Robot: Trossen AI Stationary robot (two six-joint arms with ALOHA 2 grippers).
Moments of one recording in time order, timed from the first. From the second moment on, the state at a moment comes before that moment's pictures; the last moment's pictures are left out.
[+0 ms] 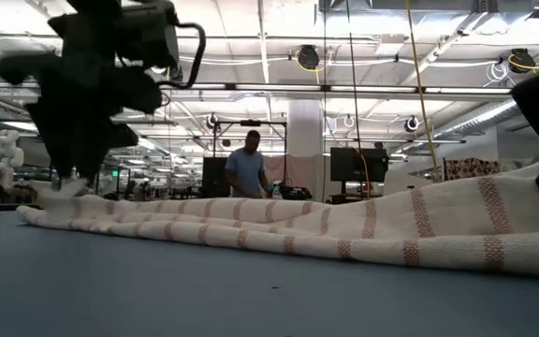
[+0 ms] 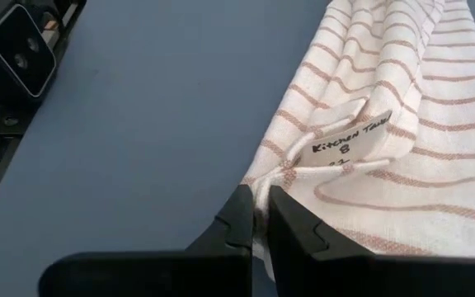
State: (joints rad) left arm 0.01 1.36 0.80 -0.85 0.26 -0.03; right arm 0.90 1.87 0.88 0.09 0.81 0.69
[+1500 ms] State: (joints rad) left arm 0.23 1.32 0.63 -0.56 -0.01 0.06; right arm 0.90 1.87 0.88 0.09 0.81 0.68
